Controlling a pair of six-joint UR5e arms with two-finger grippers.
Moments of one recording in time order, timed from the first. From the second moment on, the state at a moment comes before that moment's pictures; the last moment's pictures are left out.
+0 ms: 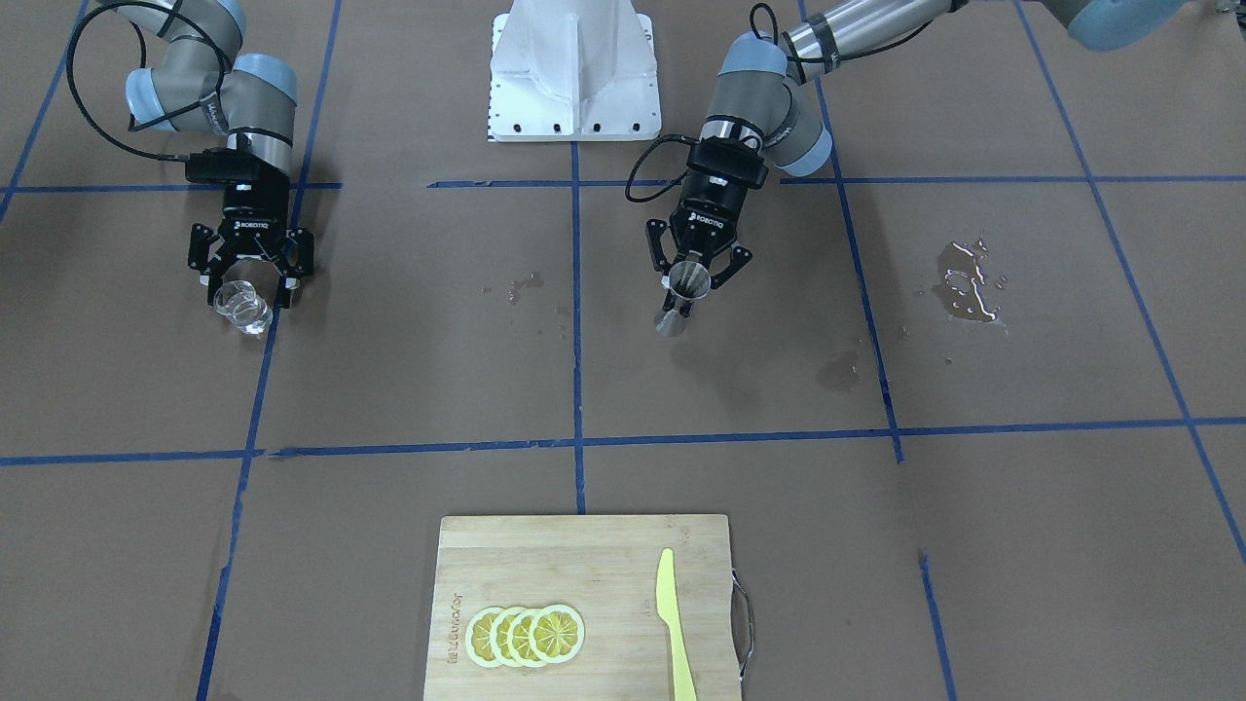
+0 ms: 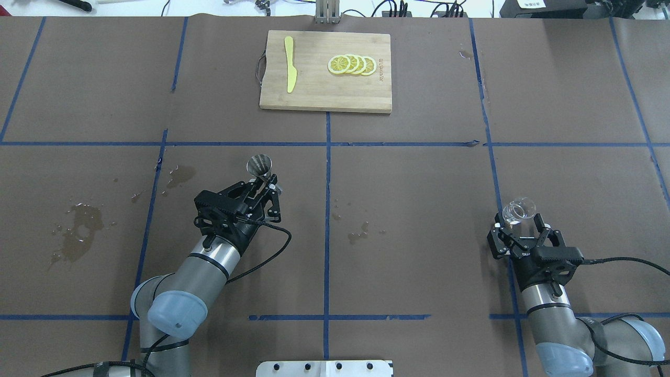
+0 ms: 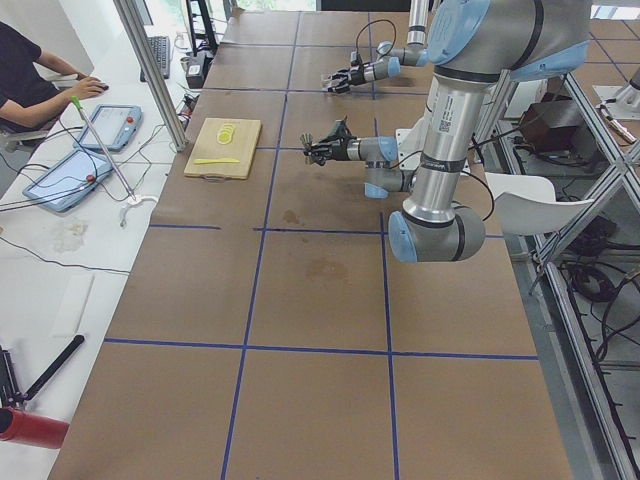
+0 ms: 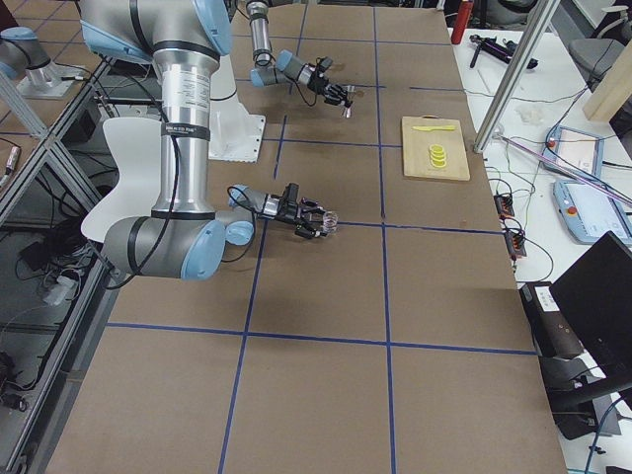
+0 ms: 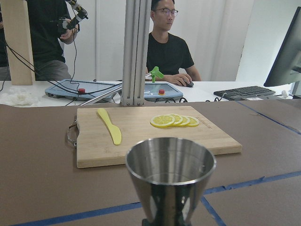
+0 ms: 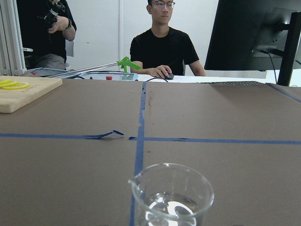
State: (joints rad) left arm -0.21 -2.00 -1.48 -2.81 -0.71 -0.82; right arm 0.07 -1.67 1.62 -0.81 0.38 1.58
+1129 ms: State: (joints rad) left arm -0.21 -2.00 -1.48 -2.81 -0.71 -0.82; right arm 0.10 -1.66 1.60 -0.77 0.40 1.56
